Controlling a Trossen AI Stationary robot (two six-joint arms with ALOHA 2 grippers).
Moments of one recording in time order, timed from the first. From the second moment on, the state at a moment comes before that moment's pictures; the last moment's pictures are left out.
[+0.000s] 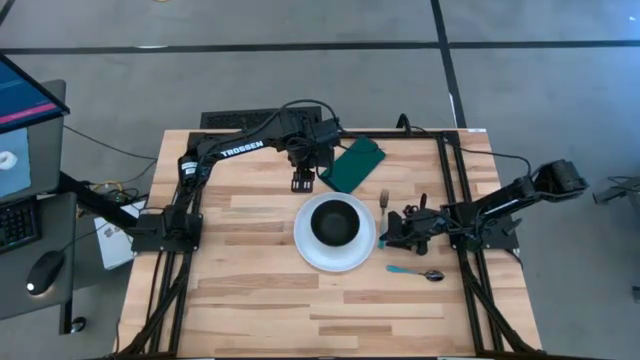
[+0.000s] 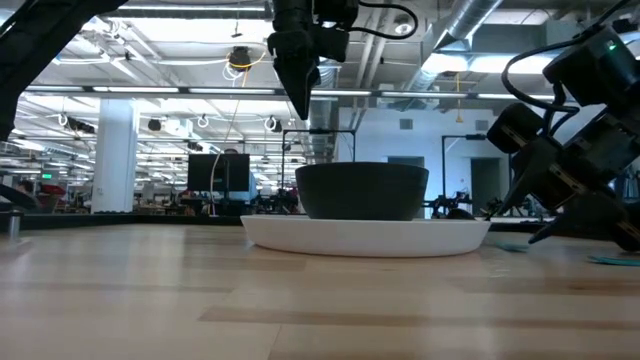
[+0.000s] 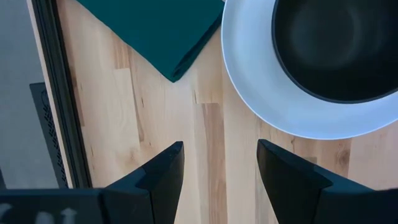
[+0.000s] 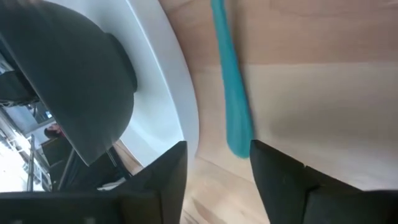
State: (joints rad) left arm 0.29 2.07 2.17 -1.45 -0.06 0.36; right arm 0.17 1.17 0.07 0.39 -0.03 1.91
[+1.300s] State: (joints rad) left arm 0.29 2.07 2.17 -1.45 -0.06 0.34; right arm 0.14 1.19 0.14 0.33 0.00 1.64
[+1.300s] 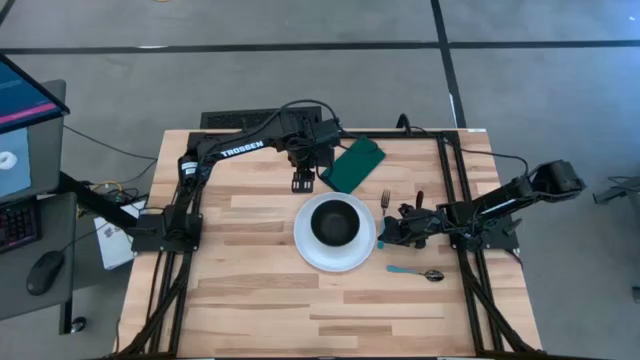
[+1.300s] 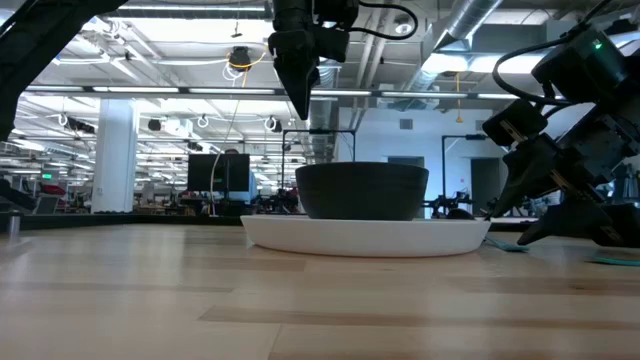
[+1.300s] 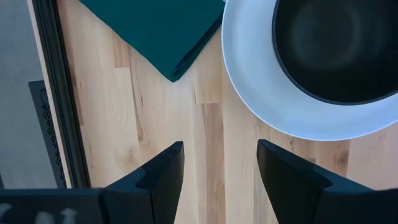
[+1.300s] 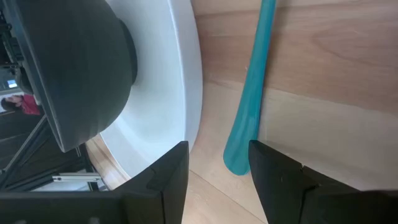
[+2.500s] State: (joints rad) left arm 0.29 2.07 2.17 -1.45 -0.06 0.34; right arm 0.14 1.19 0.14 0.35 0.05 1.64
